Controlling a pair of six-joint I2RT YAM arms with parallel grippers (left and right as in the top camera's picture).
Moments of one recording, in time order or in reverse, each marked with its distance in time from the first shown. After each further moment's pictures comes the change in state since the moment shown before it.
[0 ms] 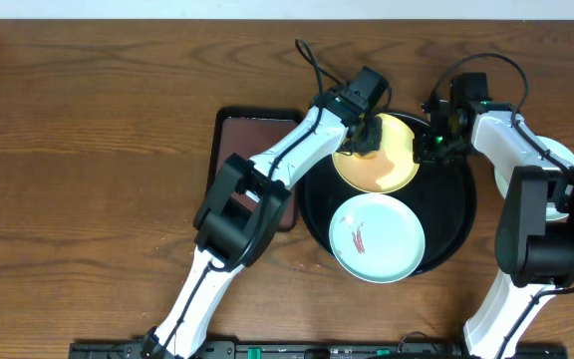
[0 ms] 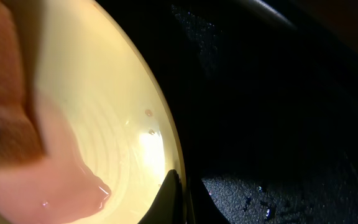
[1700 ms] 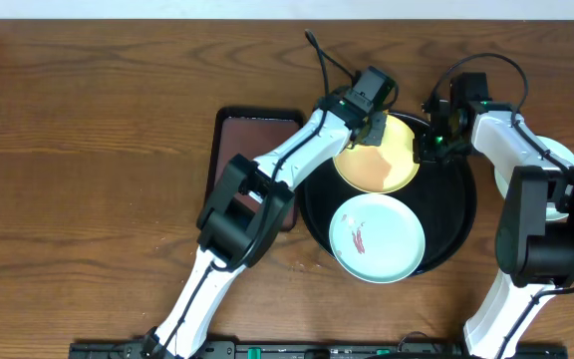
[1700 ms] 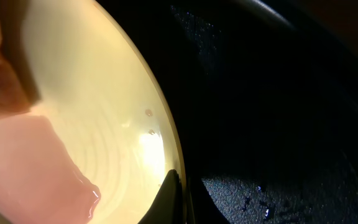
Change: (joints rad) left arm -0.001 0.011 0.002 0.085 -0.173 0.148; right arm 0.000 0.000 0.000 0.000 0.003 0.000
